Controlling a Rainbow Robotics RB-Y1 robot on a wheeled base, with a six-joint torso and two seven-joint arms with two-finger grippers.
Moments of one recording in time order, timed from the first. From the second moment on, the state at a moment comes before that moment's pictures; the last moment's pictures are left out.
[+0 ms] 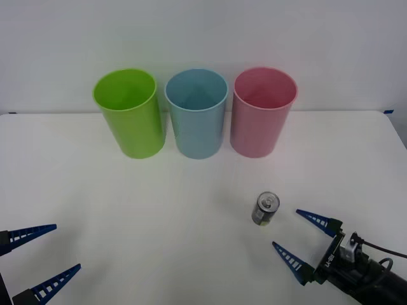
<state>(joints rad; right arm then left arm) 0.11 -0.32 -0.15 -1.12 1.00 -1.21 0.62 0.61 0.57 0.39 -1.93 -1.12 -1.12 0.06</state>
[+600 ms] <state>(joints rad) 0.10 -0.31 -0.13 -1.12 1.00 -1.17 0.63 0.61 0.57 0.39 -1.93 -1.12 -1.12 0.06</state>
